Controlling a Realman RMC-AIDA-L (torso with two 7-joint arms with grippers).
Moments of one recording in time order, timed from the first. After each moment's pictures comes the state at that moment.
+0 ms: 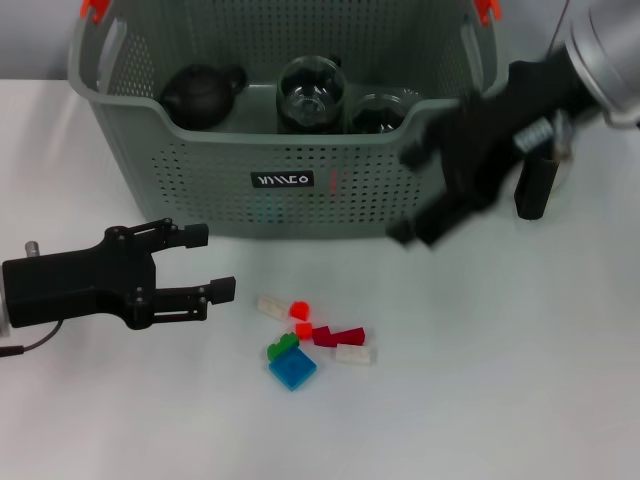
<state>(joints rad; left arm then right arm) -0.42 -2.06 0.54 0.67 2.03 1.72 -1.28 0.91 2.06 -1.13 -1.32 -2.35 -1.81 2.17</state>
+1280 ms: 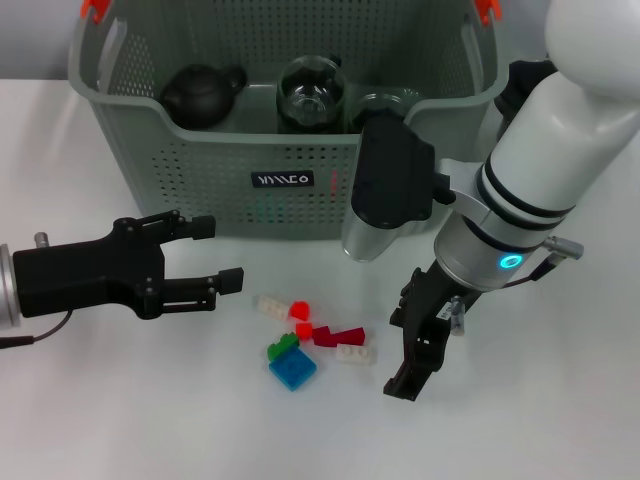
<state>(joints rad) -0.44 -2.06 0.54 0.66 2.03 1.69 -1.28 0.98 2.11 -1.69 -0.87 -2.40 -1.44 2.27</state>
